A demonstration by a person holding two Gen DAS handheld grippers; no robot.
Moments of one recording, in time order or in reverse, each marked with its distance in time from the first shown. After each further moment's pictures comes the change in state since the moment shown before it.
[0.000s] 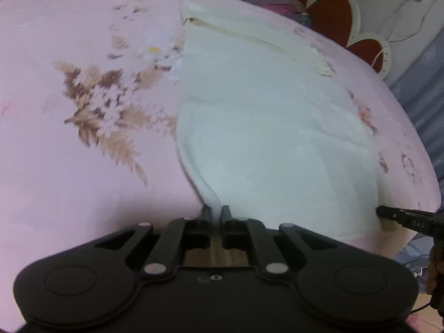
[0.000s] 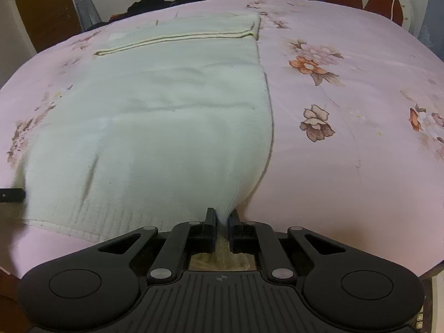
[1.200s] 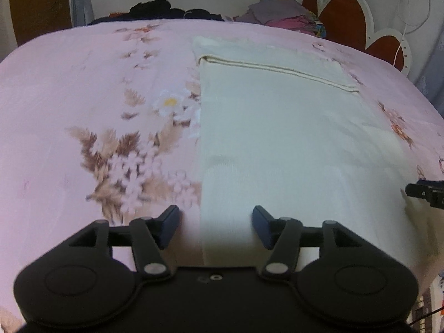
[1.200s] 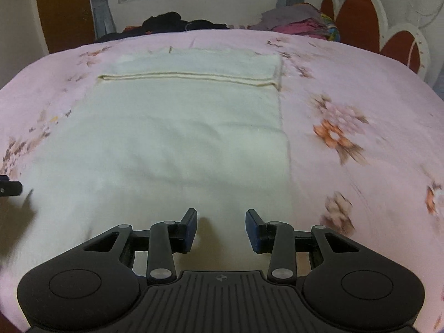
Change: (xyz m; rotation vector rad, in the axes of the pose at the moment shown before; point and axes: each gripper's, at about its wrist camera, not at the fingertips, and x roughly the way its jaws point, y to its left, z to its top) left arm 0.009 -0.013 0.031 0.098 -0.091 0.198; right arm 0.028 0.015 0.053 -0.120 -0.092 -0.051
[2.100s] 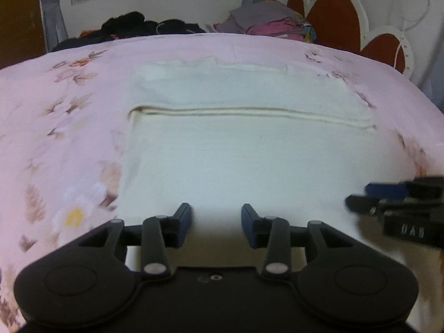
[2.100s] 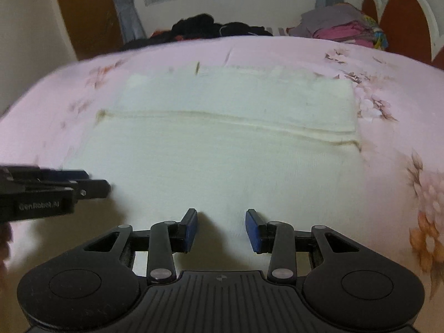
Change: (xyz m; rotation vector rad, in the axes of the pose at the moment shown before) left arm 0.117 -0.054 0.107 0.086 -0.053 -0.016; right arm 0.123 0.025 0.108 -0.082 -0.017 0.148
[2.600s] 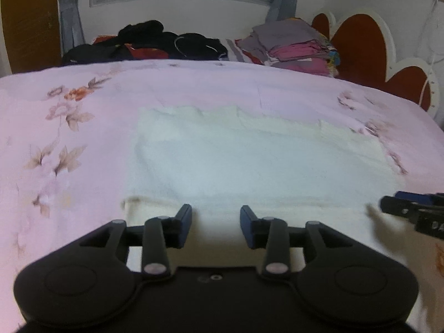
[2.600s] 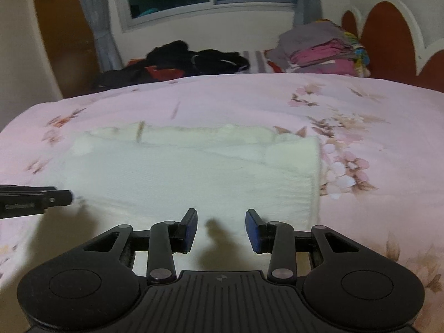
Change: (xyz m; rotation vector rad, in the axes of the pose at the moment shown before) left arm 0.048 0.007 0.091 -0.101 -0.034 0.034; right arm 0.029 -0.070 0.086 0.080 -0.097 0.009
